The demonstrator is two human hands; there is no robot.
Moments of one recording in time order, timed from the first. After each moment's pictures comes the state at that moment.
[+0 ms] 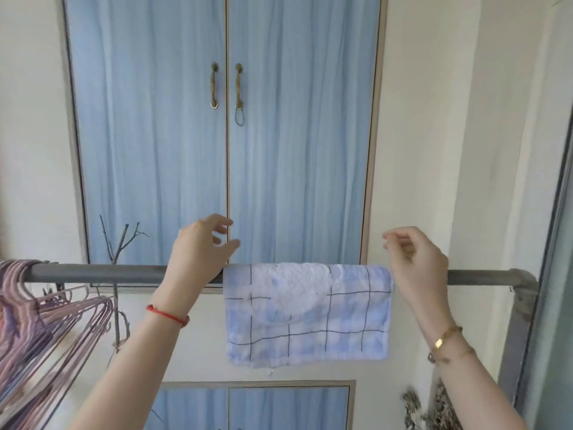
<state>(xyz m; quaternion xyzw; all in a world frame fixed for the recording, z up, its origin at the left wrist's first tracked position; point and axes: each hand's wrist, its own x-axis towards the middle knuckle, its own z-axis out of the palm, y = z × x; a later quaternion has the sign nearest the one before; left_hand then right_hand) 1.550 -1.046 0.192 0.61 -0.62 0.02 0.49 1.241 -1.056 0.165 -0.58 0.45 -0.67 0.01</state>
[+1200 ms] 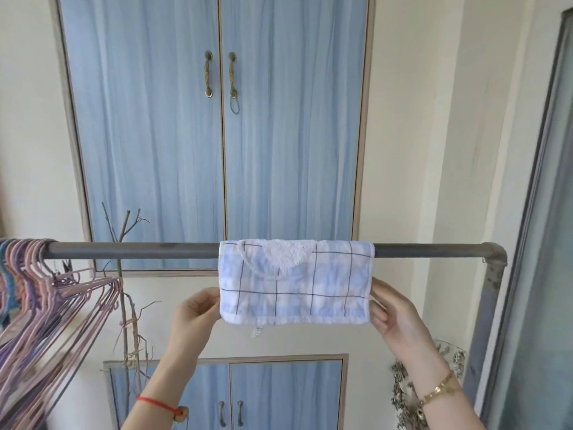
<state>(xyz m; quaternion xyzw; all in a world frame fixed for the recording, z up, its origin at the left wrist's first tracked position) 1.544 -0.997 0.057 0.49 -0.49 -0.32 0.64 1.225 -1.034 0.069 -0.48 0.30 -0.60 0.56</state>
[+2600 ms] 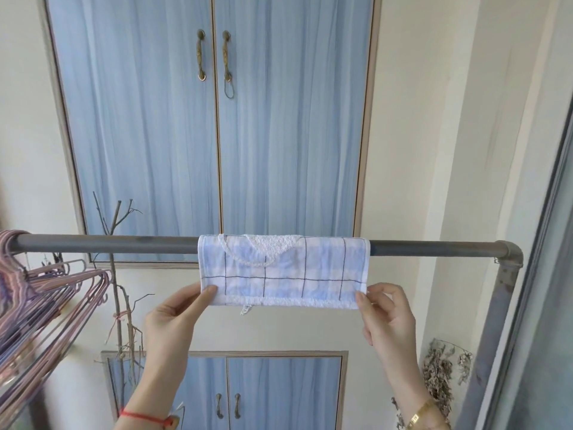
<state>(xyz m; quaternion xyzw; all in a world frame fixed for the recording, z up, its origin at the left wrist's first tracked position) 1.525 -0.995 0.053 0.43 -0.40 -0.30 0.75 1.237 -1.033 0.038 -0.54 0.36 -0.69 0.31</state>
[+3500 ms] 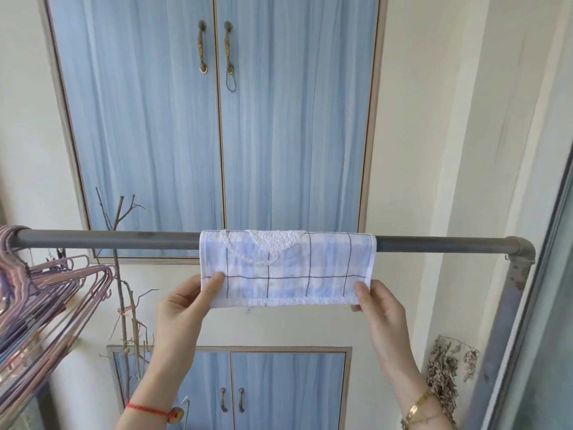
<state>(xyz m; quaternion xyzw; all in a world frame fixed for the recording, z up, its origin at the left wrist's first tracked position) 1.519 -0.999 0.058 0.38 -0.45 -0.32 0.74 1.247 -1.044 0.039 -0.59 0.35 -0.66 0.29</state>
